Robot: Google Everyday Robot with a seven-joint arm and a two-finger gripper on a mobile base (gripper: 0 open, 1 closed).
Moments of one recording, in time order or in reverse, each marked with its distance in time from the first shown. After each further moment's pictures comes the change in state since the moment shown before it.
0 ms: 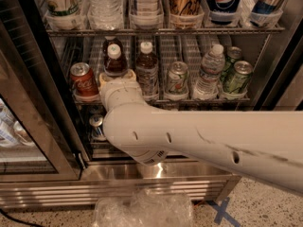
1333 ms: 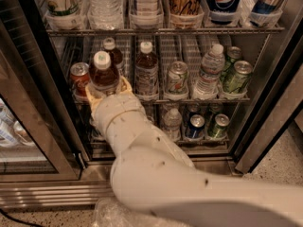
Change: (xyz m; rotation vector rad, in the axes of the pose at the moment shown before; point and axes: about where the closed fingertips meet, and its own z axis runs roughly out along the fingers) arm -0.022 0.039 -0.087 -0.158 -0.115 -0.073
